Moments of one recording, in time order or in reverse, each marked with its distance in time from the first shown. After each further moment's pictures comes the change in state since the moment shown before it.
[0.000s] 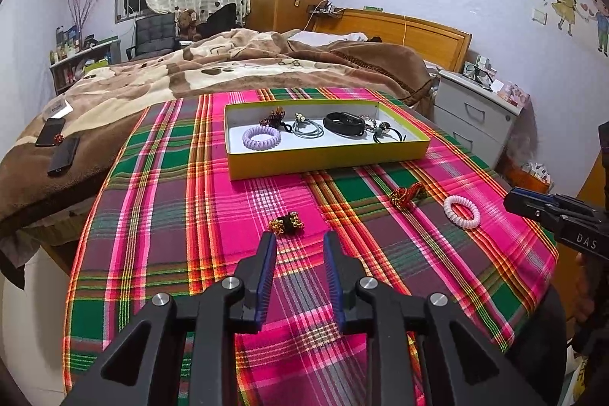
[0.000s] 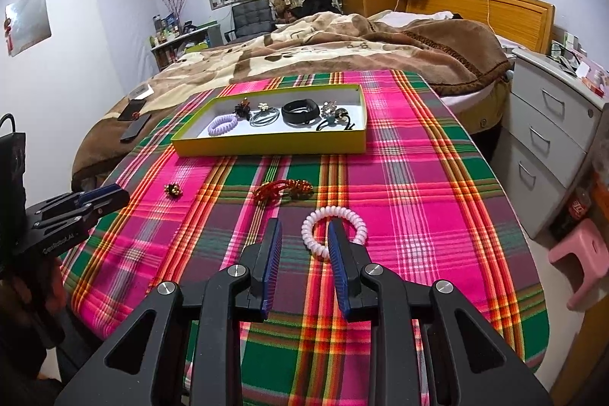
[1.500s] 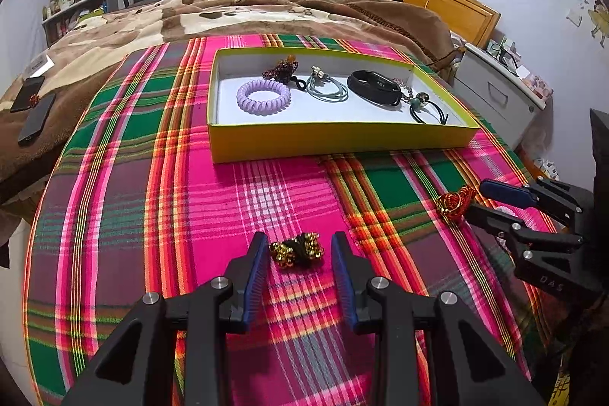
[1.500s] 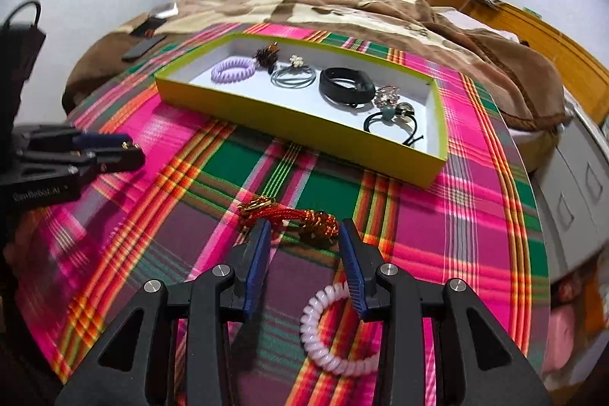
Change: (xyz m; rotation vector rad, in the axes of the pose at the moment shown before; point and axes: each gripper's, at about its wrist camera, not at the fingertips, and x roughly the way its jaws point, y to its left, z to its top) left arm 0.092 0.018 0.025 -0.076 0.202 -0.013; right arm 0.107 0.026 0.031 -0.328 0.178 0.012
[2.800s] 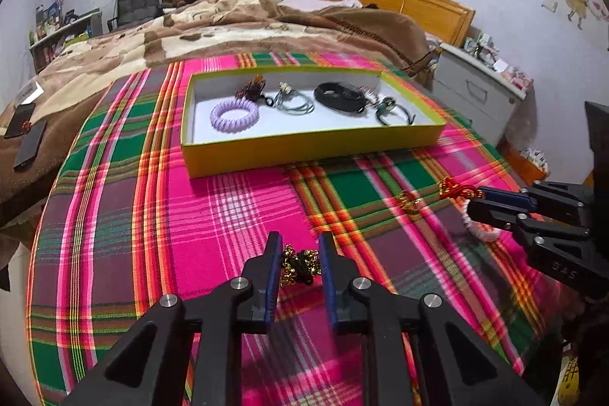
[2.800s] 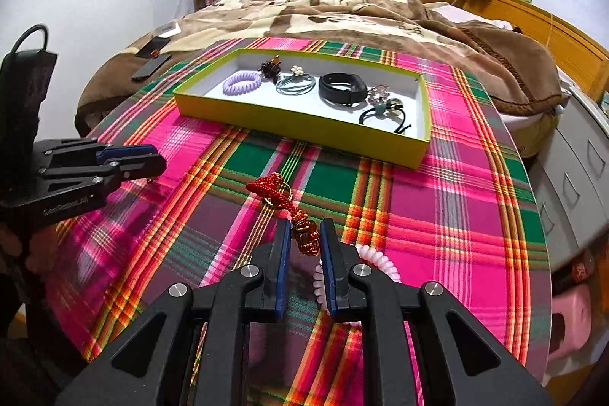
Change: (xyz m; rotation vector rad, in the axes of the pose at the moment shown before) left arm -0.024 -0.022 -0.009 0.073 -0.075 -0.045; right arm -0.037 -0.004 -0.015 0.108 -0.047 0.052
